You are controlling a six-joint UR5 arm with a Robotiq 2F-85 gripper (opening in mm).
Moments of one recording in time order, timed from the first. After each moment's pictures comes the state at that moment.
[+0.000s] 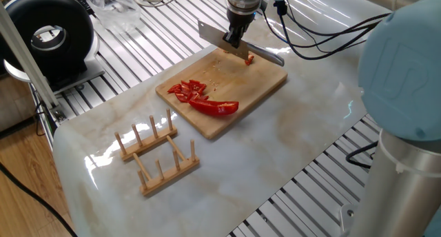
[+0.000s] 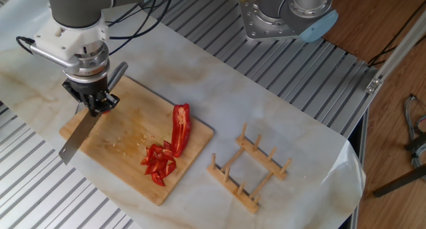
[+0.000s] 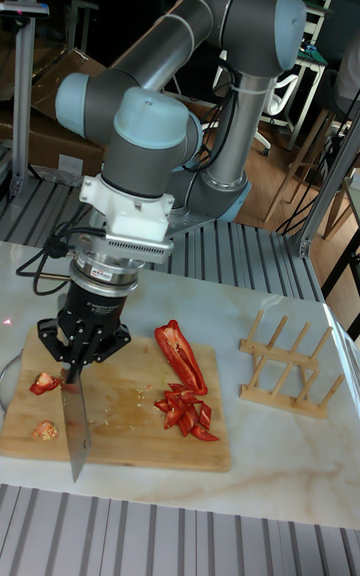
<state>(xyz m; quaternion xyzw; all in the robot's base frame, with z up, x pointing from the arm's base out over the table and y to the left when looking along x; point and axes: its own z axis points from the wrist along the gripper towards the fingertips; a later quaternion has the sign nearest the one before) 0.655 -0.115 0.081 -0.15 0.98 -0.07 0.09</state>
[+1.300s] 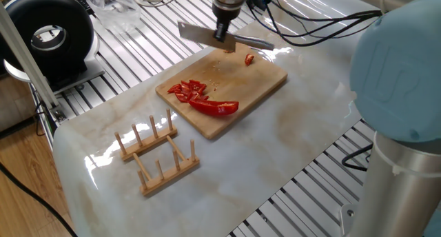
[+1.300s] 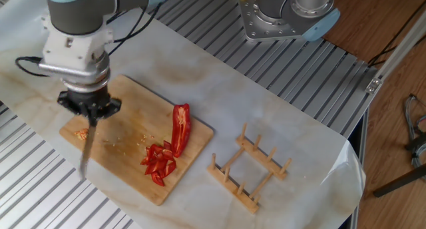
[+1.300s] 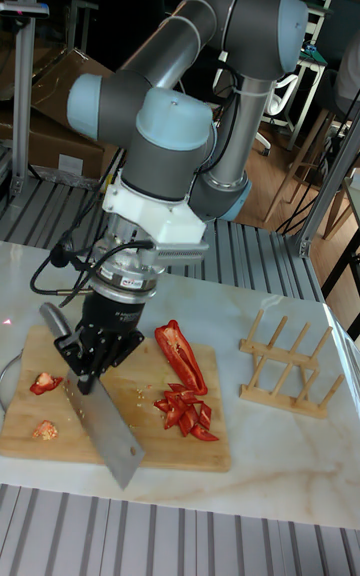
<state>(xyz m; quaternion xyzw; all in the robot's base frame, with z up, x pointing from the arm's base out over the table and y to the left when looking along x) 0.665 -0.095 0.091 -0.33 0.94 -0.08 0.07</state>
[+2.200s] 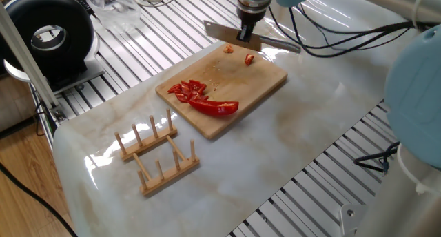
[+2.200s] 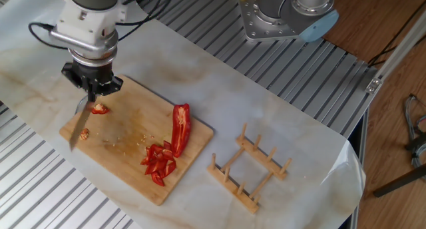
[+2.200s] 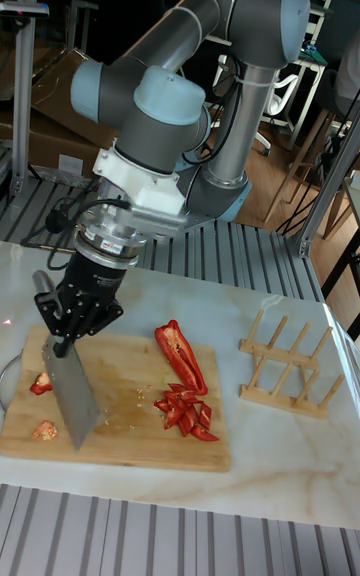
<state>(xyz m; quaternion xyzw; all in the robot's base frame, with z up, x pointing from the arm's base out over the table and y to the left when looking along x) 0.625 -0.143 0.099 -0.20 0.97 -0.12 0.08</state>
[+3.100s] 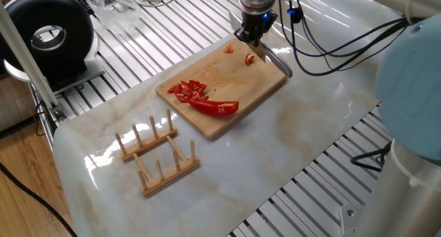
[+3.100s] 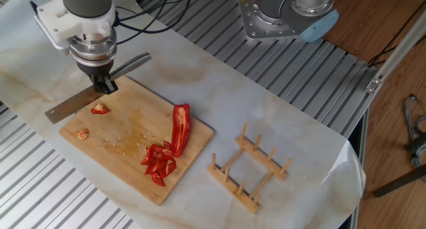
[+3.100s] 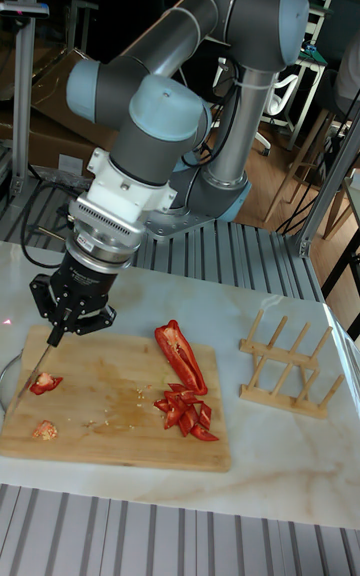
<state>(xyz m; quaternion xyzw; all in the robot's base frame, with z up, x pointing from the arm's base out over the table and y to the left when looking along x) 0.599 -0.153 0.090 0.11 0.99 -0.11 0.05</state>
